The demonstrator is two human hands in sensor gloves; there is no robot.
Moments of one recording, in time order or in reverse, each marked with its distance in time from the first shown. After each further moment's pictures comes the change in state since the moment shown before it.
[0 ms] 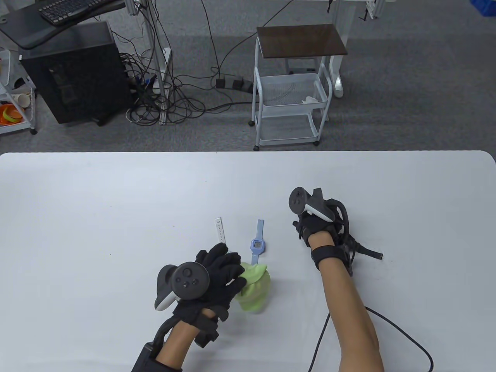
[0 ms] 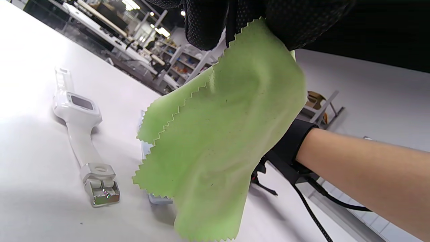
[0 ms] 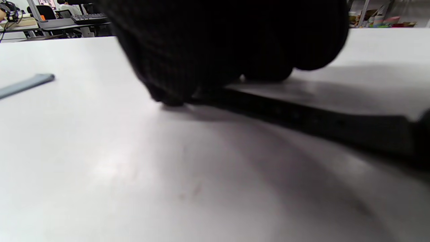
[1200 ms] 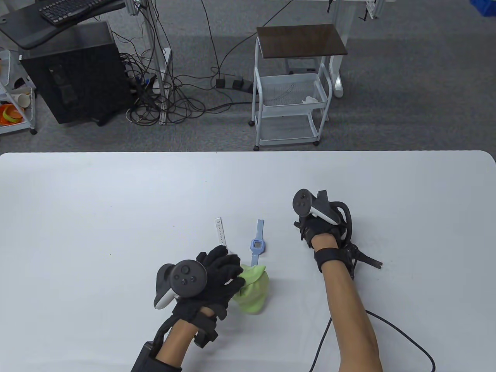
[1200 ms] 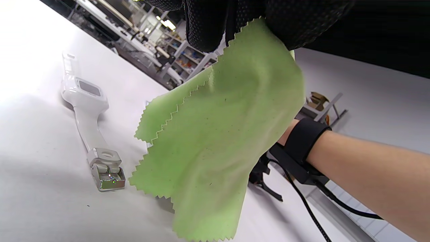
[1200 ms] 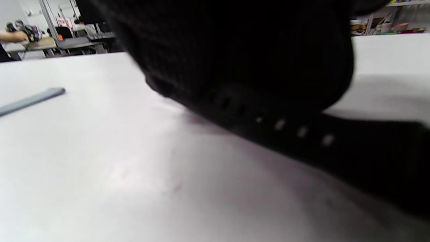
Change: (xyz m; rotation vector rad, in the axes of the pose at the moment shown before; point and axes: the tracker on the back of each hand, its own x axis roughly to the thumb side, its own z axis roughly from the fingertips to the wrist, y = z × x) left_hand -0.007 -0.001 -0.002 -0.014 0.018 0.056; right_hand -0.015 -0.001 0.009 -0.058 -0.034 -0.071
